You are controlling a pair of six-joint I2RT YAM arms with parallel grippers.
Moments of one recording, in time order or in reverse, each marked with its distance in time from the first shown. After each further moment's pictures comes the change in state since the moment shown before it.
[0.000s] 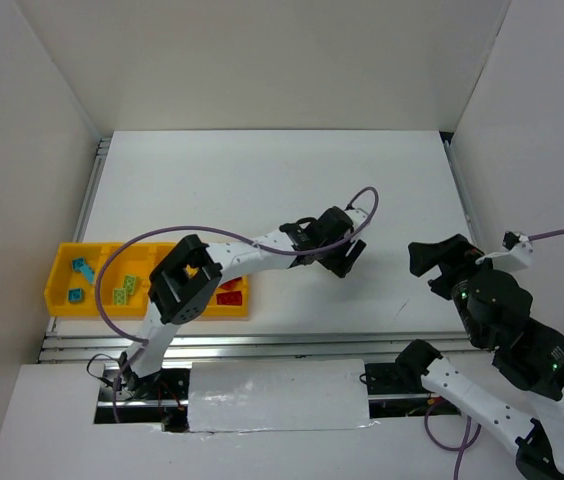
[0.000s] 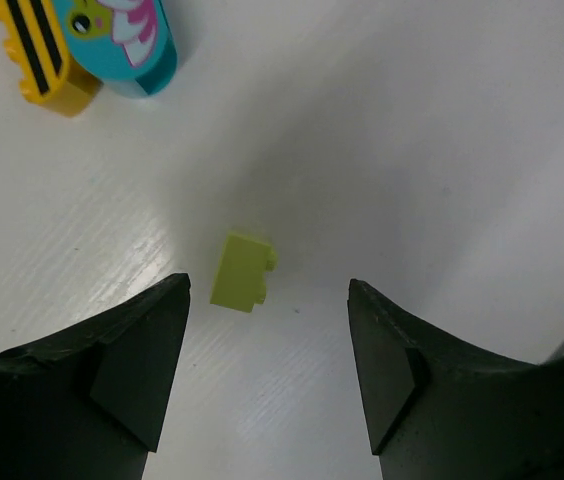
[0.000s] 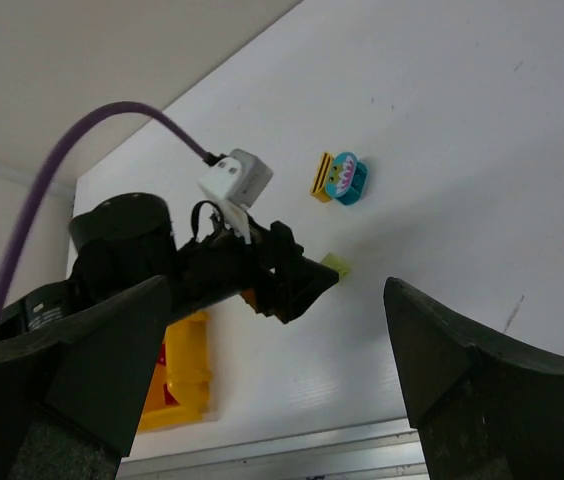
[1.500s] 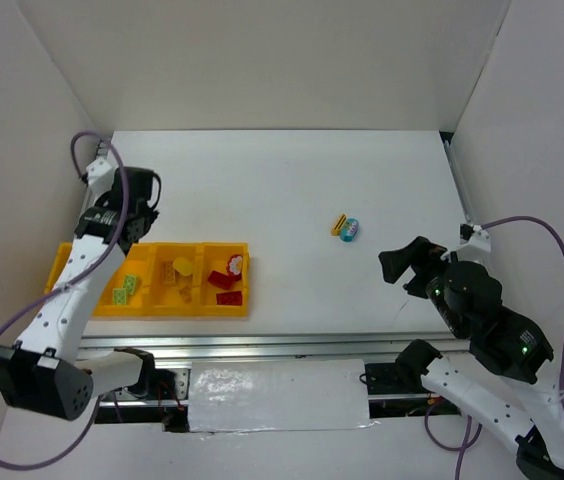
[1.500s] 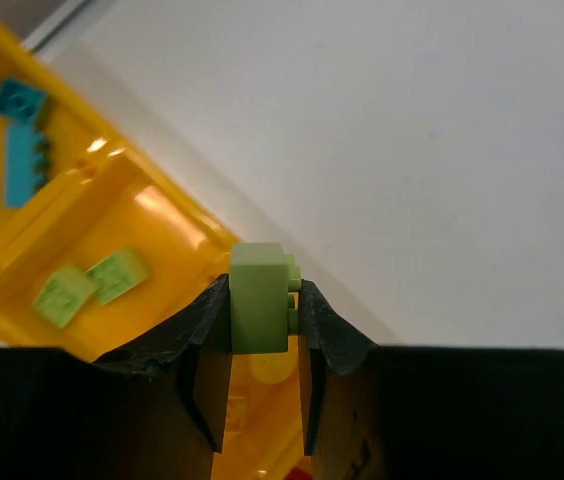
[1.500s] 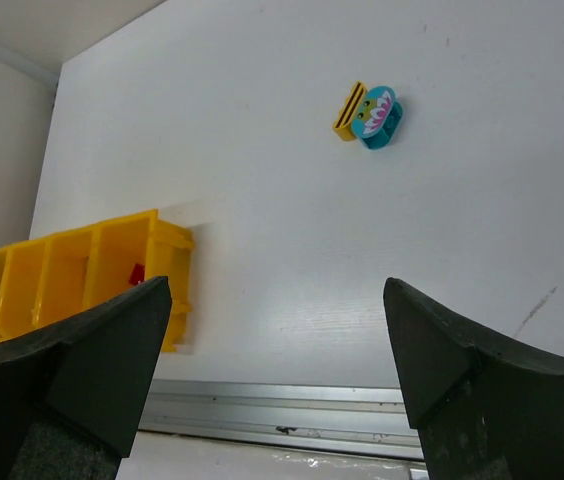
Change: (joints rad) left arm 0.751 -0.858 -0.420 -0.468 -0.573 -0.566; right arm 0.000 0.007 -0.133 0.090 -0.197 -0.113
